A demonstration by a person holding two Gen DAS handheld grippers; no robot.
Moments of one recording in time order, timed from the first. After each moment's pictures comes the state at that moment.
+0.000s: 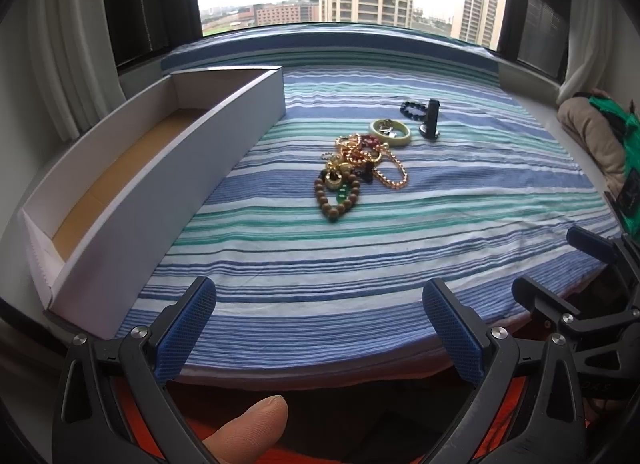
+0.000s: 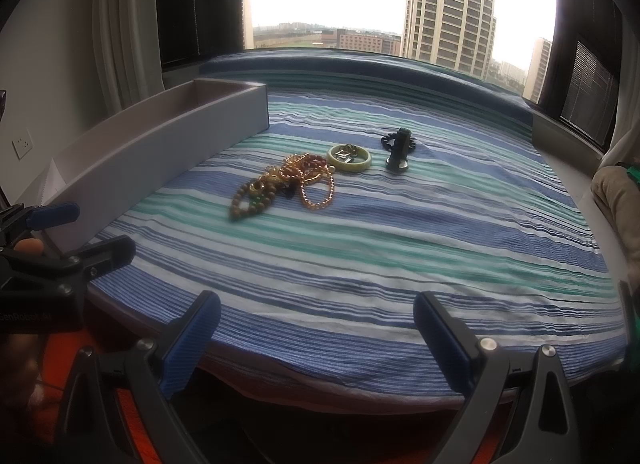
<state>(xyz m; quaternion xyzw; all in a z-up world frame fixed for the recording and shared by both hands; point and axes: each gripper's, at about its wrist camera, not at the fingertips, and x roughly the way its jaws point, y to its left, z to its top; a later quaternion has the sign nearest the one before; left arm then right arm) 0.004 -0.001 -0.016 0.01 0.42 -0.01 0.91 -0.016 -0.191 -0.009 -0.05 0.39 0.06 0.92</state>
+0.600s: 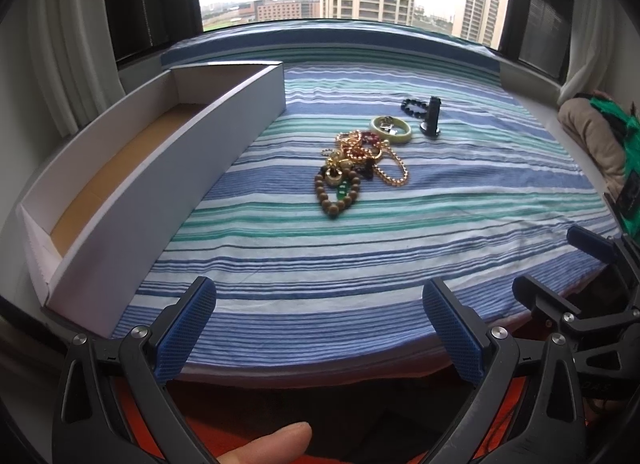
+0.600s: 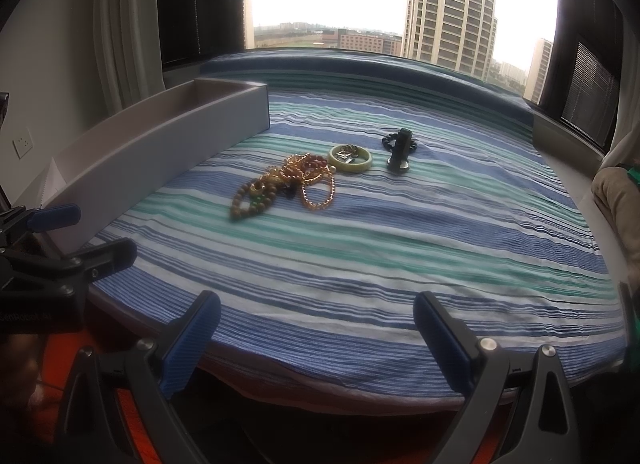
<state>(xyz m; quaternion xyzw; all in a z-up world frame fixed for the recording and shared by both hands) 0.005 0.001 -0.017 0.00 0.42 -0.01 0.91 -0.016 -0.191 -0.009 -0.05 0.39 0.06 0.92</state>
